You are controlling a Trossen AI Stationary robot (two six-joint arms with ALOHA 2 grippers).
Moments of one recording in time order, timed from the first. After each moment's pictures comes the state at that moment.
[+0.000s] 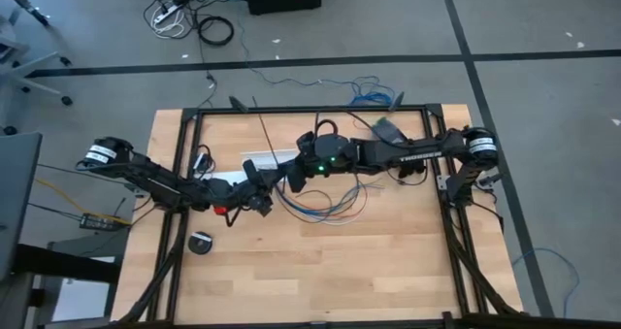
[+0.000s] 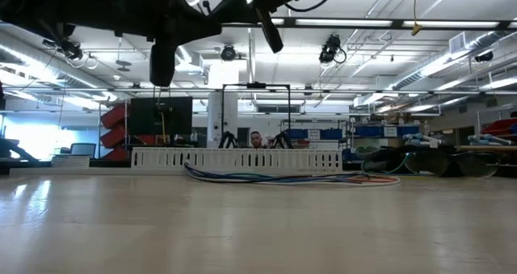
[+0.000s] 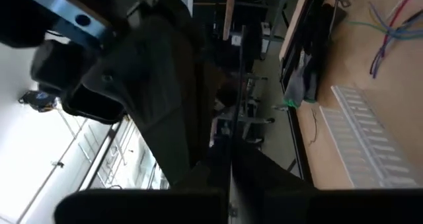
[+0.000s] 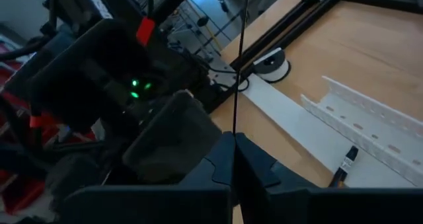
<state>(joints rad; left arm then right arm) -0.24 1.33 0.42 1.02 -0.75 1.48 0.00 1.76 1.42 0.01 0.11 0.70</state>
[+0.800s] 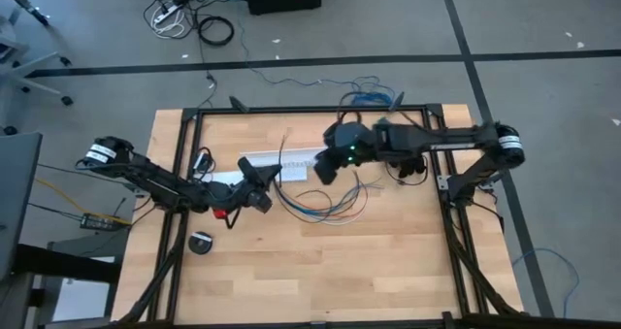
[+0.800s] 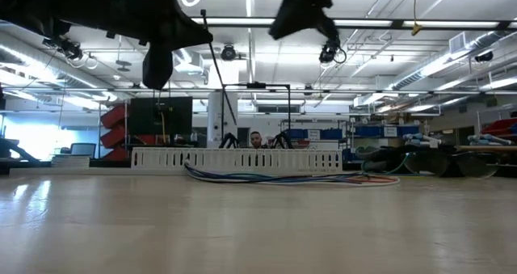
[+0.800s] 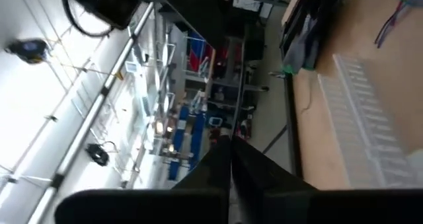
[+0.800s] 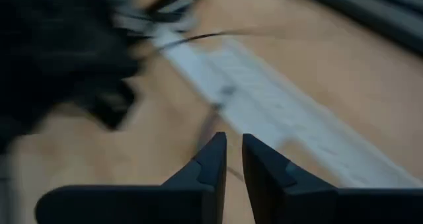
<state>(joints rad) -0.30 1.33 0.42 0.98 -0.92 1.34 -0.04 1.54 1.41 -0.58 0.28 0.59</state>
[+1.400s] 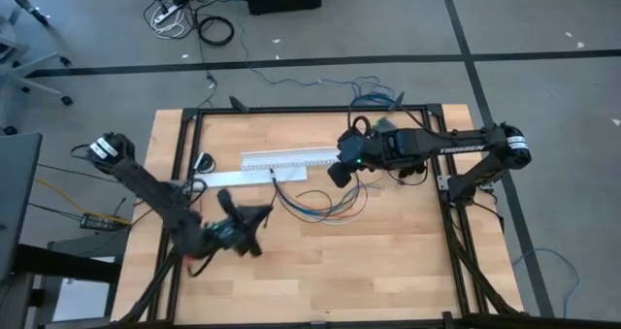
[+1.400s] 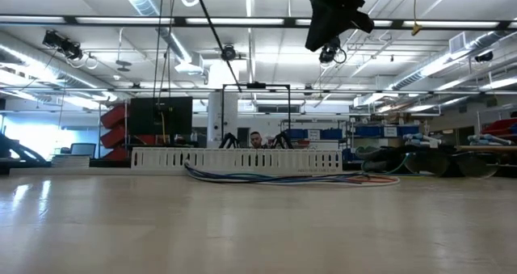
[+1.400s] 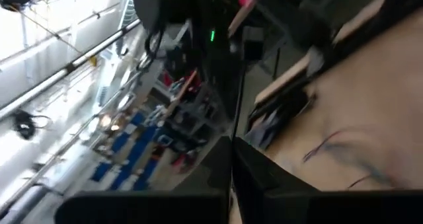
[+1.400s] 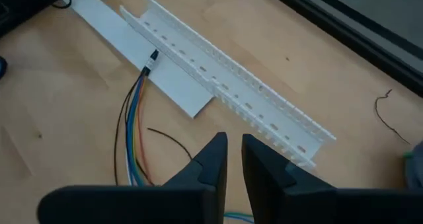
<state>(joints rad) -0.79 1.32 0.75 0.69 -1.30 0.93 0.03 1.50 1.42 -0.83 0.45 0.65</state>
